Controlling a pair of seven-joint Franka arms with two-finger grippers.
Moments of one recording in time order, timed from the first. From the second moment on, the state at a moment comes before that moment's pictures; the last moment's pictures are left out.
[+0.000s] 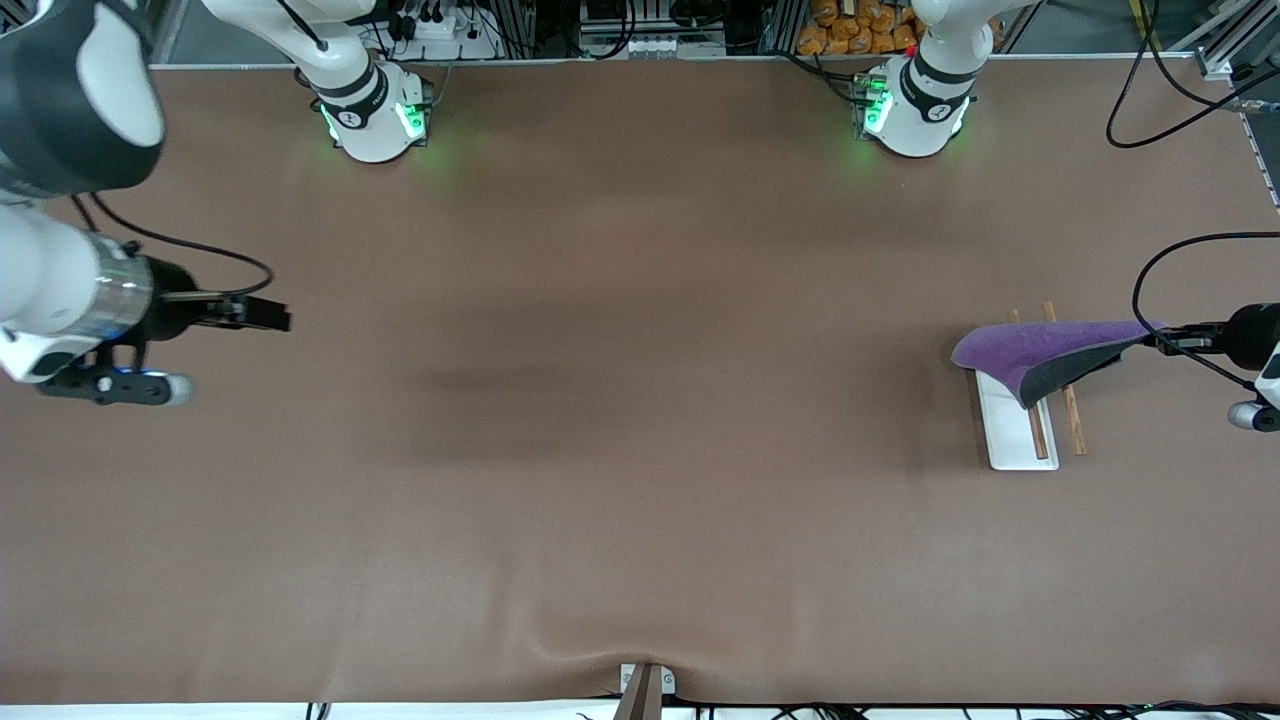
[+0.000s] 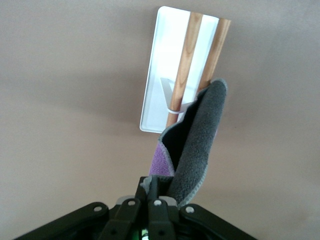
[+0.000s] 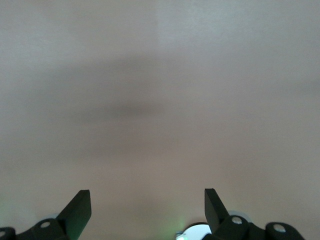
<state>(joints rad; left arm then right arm) 0.32 0.42 -0.08 -1.45 -0.01 1.49 0.09 0.04 0.35 0.06 -1.22 0.07 1.31 0.19</state>
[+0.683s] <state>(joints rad) 0.37 0.45 -0.08 -1.45 -0.01 1.51 0.10 -0.09 0.15 0.07 -1.52 0.06 1.51 0.04</state>
